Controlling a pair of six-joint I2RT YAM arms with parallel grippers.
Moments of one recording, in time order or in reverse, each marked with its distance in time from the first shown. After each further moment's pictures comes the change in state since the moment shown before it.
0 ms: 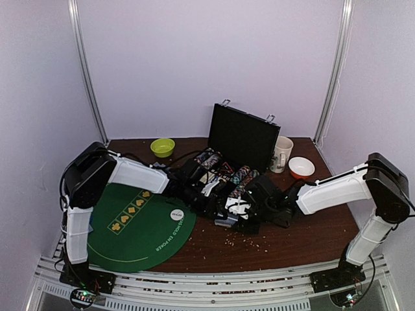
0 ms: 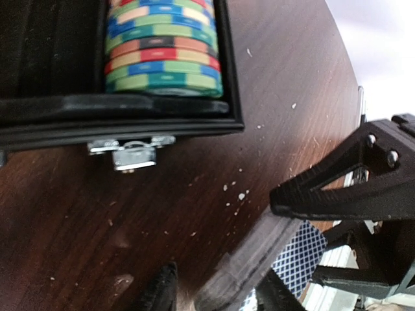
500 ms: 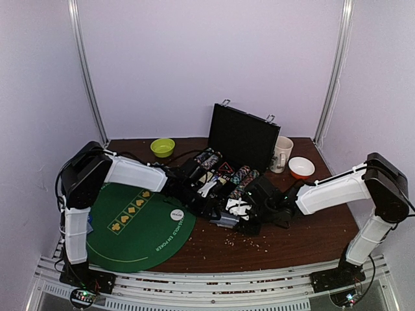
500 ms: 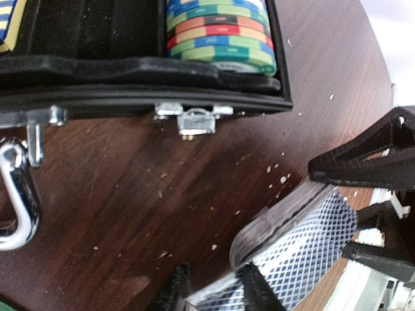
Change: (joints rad) left arm -0.001 -0.031 0.001 -0.109 -0.127 0.069; right arm 0.002 0.006 0.000 -0.024 0.029 0.000
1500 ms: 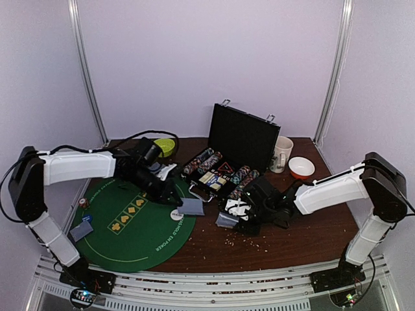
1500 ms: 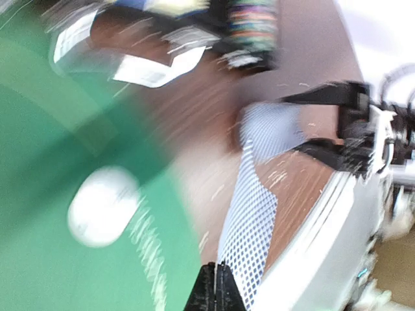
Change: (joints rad) left arm 0.179 -0.430 -0.188 -0.278 0.053 0.035; right arm 0.000 0.016 0.010 -0.011 0.013 0.000
